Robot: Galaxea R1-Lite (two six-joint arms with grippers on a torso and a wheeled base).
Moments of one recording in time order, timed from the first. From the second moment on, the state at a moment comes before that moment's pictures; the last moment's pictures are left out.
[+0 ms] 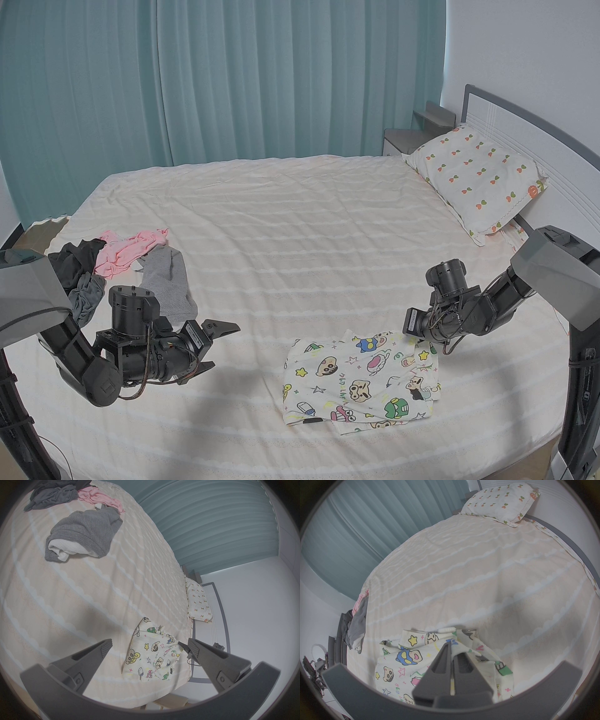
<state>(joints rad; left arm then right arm) -0.28 1.99 -0.48 -0.93 -0.34 -1.03 0.28 2.32 -1.12 -0.33 0.01 0.54</state>
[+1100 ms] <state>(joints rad) -0.28 2.00 -0.48 -0.93 -0.34 -1.03 0.23 2.28 -1.06 -0.41 0.11 0.41</state>
